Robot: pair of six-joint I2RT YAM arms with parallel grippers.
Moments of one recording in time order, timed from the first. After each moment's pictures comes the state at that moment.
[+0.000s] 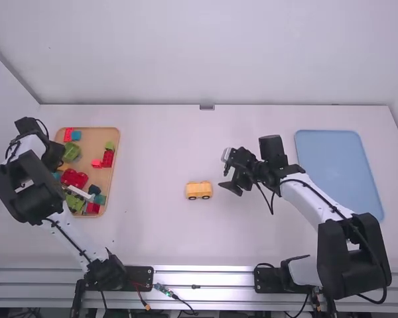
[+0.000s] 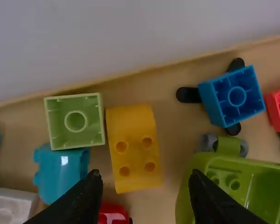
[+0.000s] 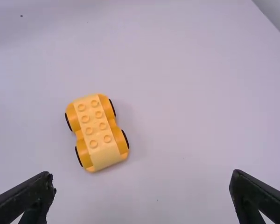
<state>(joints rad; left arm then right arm) 0.67 2.11 1.55 -0.59 -0.10 -0.69 0.26 1.47 0.80 -0.25 -0.69 -0.84</state>
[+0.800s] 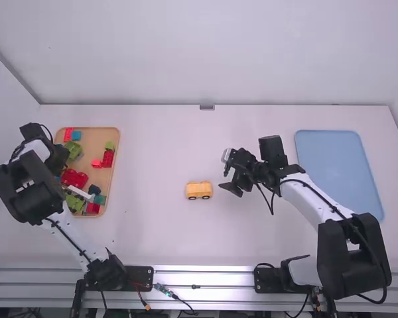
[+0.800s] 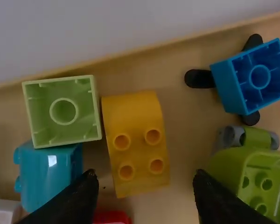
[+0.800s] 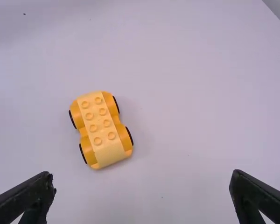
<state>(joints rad) 0.67 2.11 1.47 -0.49 -0.08 -0.68 0.26 1.47 0.80 -0.27 -0.69 -0.84</state>
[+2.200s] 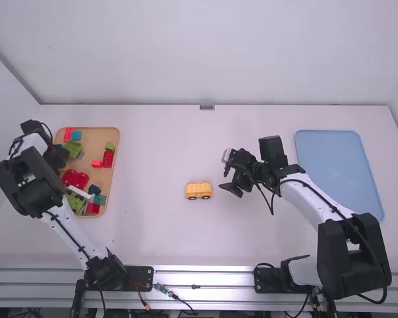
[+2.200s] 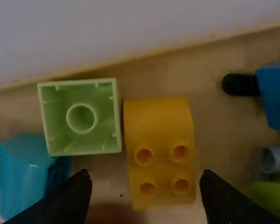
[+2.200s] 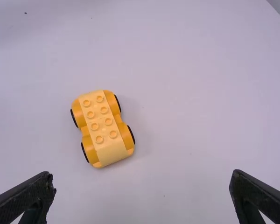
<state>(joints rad) 0.67 2.23 1.66 -0.70 -0.13 -0.72 0.26 1.47 0.80 -0.27 -0.69 -0.84</state>
